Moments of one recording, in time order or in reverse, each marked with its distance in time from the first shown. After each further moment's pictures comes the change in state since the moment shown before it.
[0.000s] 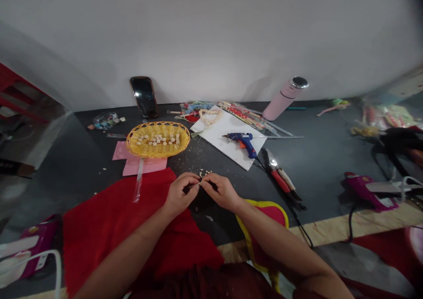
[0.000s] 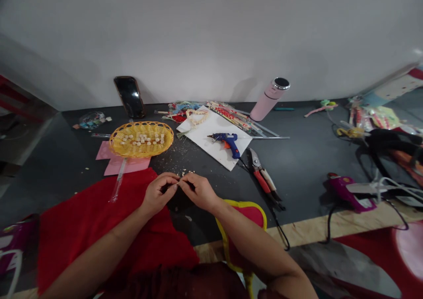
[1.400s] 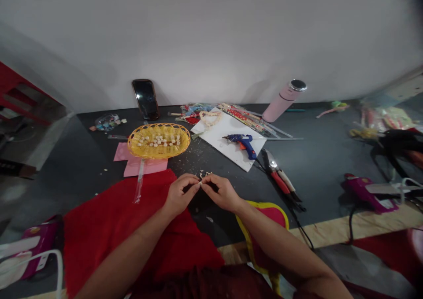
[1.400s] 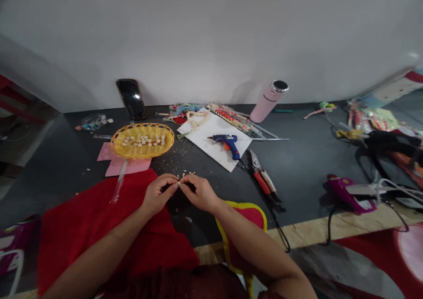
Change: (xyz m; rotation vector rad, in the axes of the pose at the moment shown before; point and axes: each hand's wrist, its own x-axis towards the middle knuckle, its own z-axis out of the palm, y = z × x) left_hand 0.000 -0.004 -0.001 -0.067 0.004 -0.035; right_hand -0.001 -0.003 -0.001 0.012 0.021 -0.010
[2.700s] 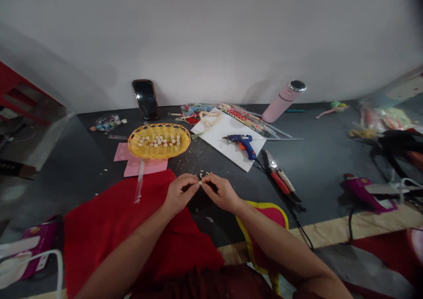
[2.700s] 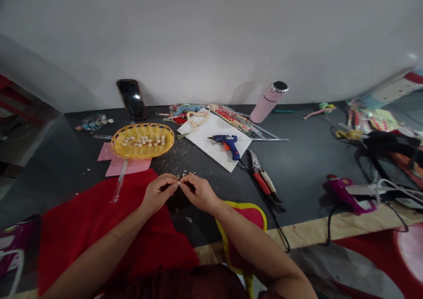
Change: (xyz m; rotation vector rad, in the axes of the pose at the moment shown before) left_hand 0.003 -0.003 -0.002 -0.051 -0.015 0.042; right_hand 0.000 0.003 0.001 -0.053 0.004 -0.041
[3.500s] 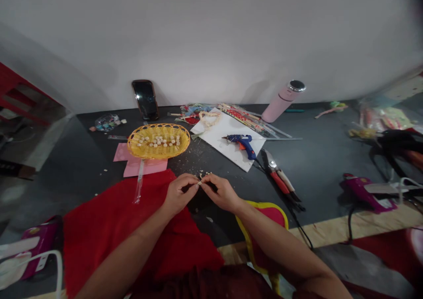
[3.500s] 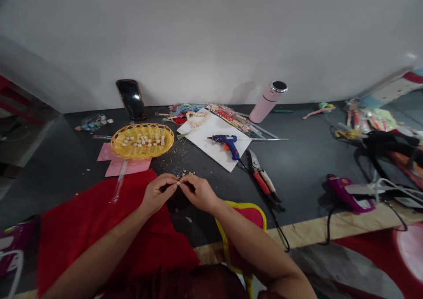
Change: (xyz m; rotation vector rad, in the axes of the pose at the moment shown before) left_hand -0.001 -0.002 0.000 0.026 -0.004 0.032; right_hand 0.001 -0.002 -0.001 0.000 -0.022 0.012
